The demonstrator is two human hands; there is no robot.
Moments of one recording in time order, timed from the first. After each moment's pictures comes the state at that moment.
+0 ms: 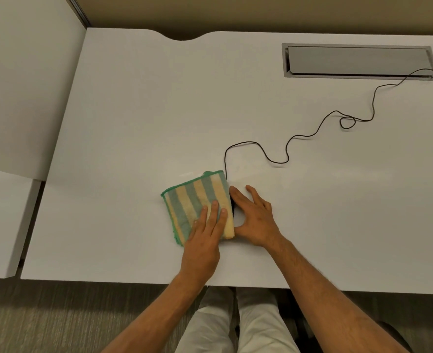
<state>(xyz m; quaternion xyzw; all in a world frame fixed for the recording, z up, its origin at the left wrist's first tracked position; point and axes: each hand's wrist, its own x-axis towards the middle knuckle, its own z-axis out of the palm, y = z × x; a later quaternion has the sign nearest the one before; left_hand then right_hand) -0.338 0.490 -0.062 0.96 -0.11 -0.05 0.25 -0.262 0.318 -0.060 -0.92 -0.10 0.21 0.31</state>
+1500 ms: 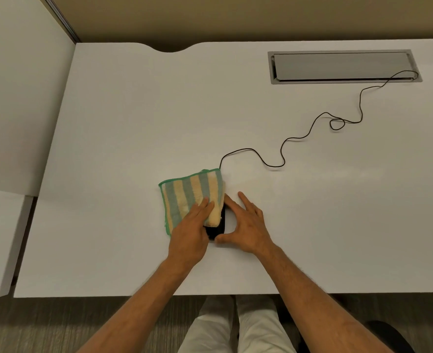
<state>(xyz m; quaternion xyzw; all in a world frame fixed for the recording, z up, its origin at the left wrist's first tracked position) -0.289 0.504 -0.038 0.93 -0.04 -0.10 0.35 -0.264 0.321 -0.064 -0.91 -0.04 0.20 0.36</state>
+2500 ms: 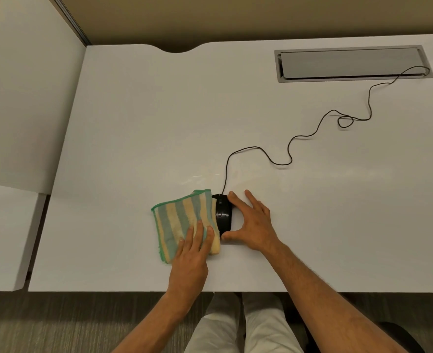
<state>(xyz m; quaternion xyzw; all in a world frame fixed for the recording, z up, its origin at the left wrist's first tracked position) -0.359 0.517 -0.051 0.98 -0.09 -0.07 0.14 -0.267 0.323 -0.073 -0.91 -0.03 0.20 0.35</state>
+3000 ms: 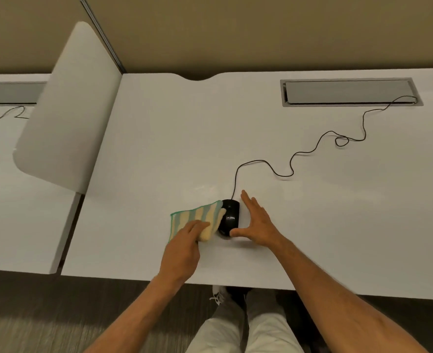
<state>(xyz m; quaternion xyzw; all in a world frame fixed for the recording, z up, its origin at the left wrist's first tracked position) -0.341 0.552 0.032 0.95 -0.03 -0.08 0.30 -0.260 0.321 -0.032 -0.87 -0.03 0.29 0.40</state>
